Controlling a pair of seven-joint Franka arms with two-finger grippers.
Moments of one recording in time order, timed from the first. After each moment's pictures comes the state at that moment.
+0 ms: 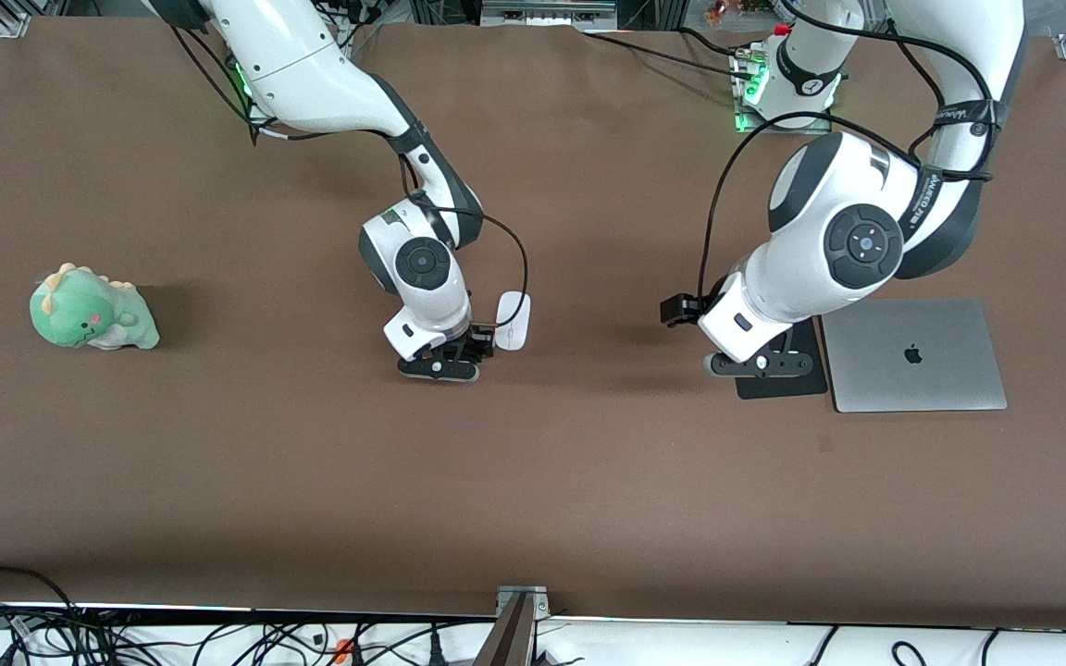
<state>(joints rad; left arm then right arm) -0.16 0.42 -0.27 -1.53 -0.09 1.86 -0.42 0.63 0.76 -0.03 -1.65 -0.05 2.45 0.73</state>
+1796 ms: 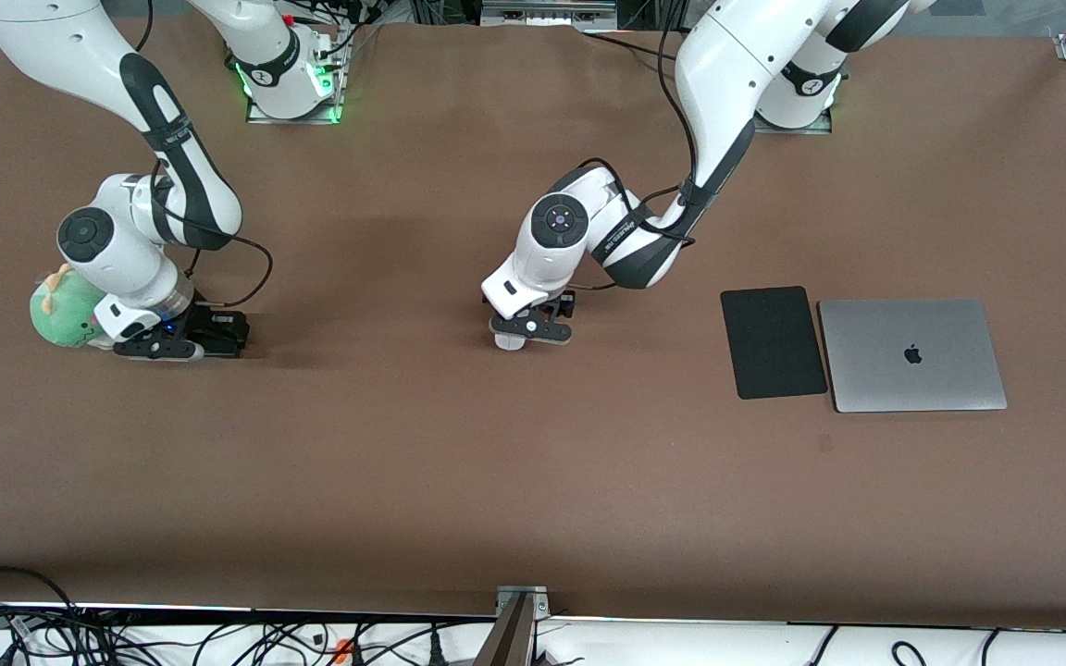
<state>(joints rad) -0.59 0.82 -0.25 -1.46 0.05 2.36 -0.70 -0.02 0.39 -0.05 -2.30 0.00 2.82 -0.04</state>
